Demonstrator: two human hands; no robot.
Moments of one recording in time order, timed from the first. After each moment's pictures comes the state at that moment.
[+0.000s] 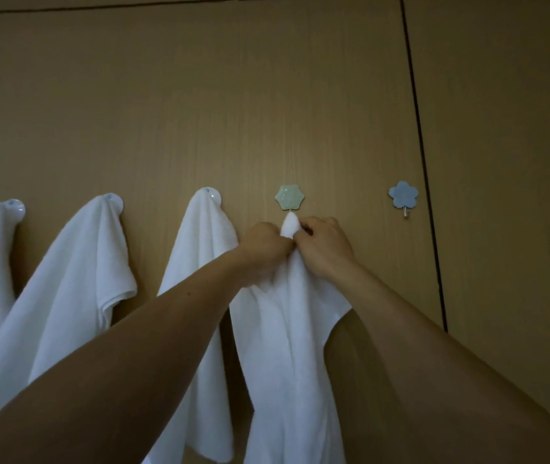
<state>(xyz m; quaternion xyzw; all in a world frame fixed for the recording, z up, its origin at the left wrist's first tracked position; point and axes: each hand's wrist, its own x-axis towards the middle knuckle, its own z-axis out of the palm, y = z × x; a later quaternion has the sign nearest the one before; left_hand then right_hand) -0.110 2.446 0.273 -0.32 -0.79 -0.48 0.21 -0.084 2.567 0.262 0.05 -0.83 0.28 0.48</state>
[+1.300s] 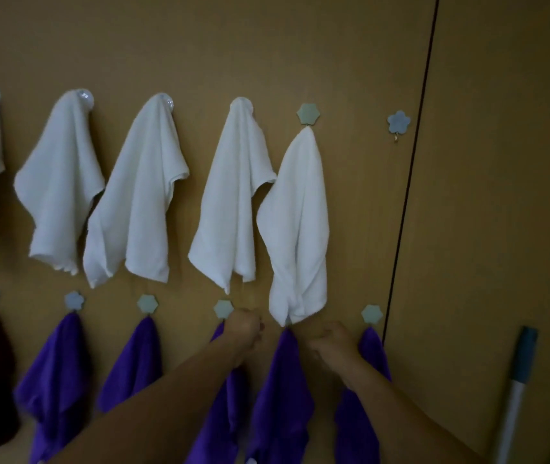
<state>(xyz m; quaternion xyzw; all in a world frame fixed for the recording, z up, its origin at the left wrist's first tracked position) -0.020 2.381 -0.024 -0.05 -0.74 -0.67 -0.05 0.040 2.554 -0.052 -0.13 -0.84 0.51 0.16</state>
